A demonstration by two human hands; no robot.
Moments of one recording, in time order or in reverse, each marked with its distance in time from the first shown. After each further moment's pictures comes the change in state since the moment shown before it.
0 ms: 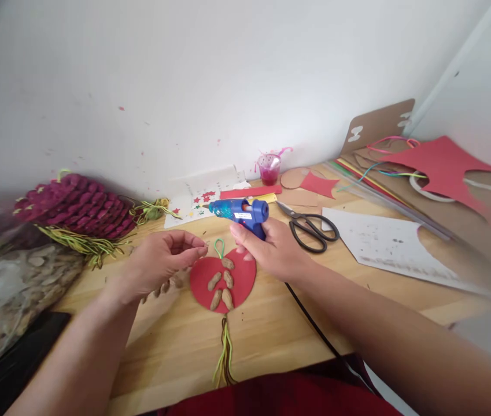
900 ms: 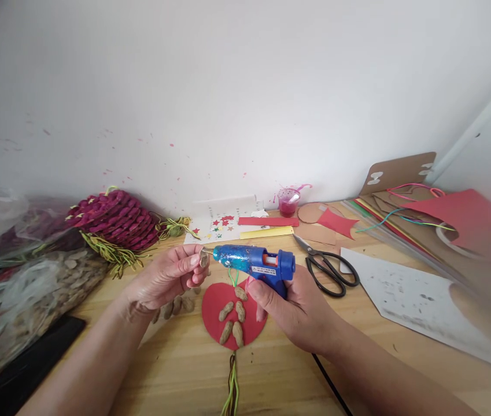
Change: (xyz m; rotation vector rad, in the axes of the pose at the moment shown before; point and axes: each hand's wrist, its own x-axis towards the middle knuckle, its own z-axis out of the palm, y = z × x) left_hand 0.012 -0.011 -0.017 -0.851 -0.311 0.046; right_hand -0.022 -0.030 -0.001 -0.091 -0.193 -0.243
